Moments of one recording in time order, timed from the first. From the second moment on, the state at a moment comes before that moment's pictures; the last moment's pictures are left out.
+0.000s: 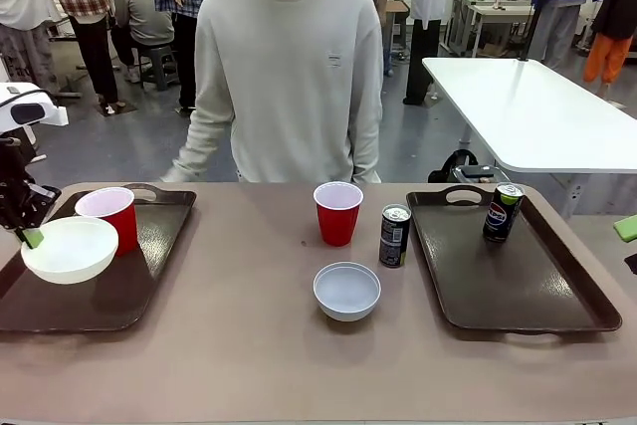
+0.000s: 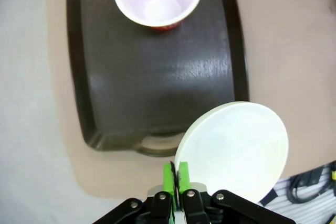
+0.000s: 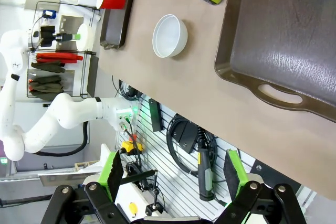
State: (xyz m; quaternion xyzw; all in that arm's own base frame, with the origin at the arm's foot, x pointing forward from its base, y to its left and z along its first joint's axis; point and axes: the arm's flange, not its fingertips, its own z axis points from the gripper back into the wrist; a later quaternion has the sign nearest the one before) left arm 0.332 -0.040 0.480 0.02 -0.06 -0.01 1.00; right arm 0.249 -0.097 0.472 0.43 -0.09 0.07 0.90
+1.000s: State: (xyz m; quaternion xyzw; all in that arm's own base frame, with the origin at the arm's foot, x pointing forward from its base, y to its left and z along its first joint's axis) left arm 0.401 -0.026 0.375 0.00 -0.03 0.03 1.00; right arm 0.249 -0.098 0.472 0.43 -0.09 0.07 0.90
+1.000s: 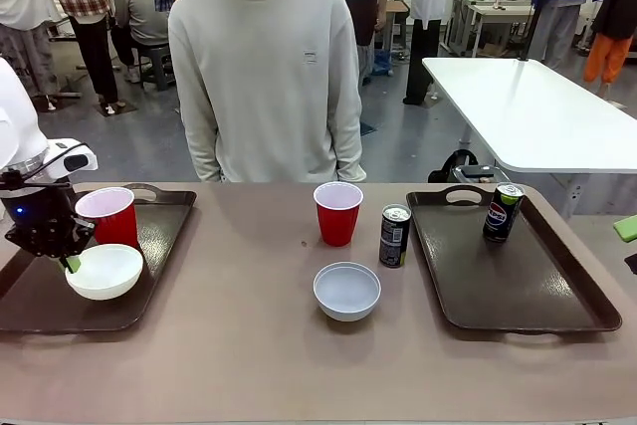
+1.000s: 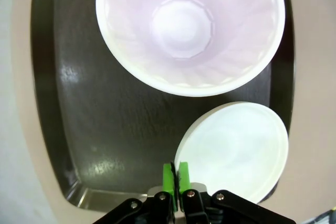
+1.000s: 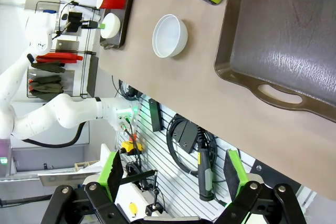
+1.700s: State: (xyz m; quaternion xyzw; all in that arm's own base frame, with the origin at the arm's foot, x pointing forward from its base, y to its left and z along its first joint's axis) left arm 0.399 -0.029 0.385 0.00 -0.03 0.03 1.00; right arm 0.249 -0.098 0.472 0.43 -0.09 0.07 0.90
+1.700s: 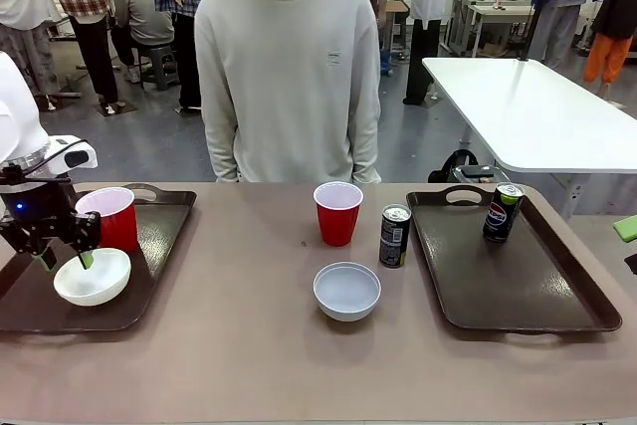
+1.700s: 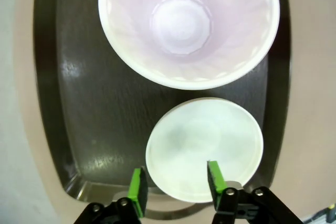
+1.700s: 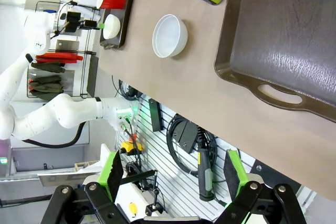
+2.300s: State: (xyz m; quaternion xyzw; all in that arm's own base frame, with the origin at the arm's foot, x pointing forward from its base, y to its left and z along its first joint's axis) left arm 0.361 -0.027 0.474 -0.24 -0.09 -0.01 0.97; right arm 0.249 -0.098 0.471 0.43 -0.09 0.07 0.90
